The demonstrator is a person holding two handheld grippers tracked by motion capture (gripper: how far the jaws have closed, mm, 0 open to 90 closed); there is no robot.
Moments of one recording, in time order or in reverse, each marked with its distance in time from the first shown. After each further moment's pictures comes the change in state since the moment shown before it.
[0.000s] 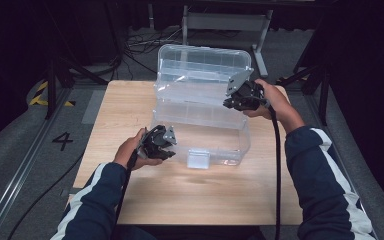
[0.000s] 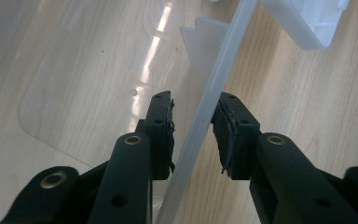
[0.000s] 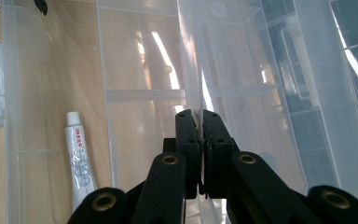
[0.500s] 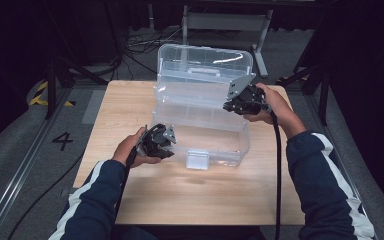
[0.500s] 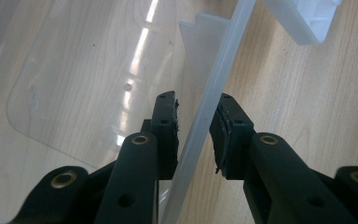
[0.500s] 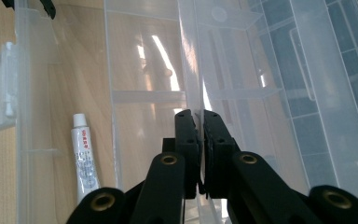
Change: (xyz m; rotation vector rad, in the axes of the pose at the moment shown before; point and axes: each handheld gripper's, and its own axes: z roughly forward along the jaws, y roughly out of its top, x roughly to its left) left arm 0.005 0.001 -0.001 0.030 -0.044 0.016; right arm 0.014 -0.003 -0.004 -0.019 -0.009 0.009
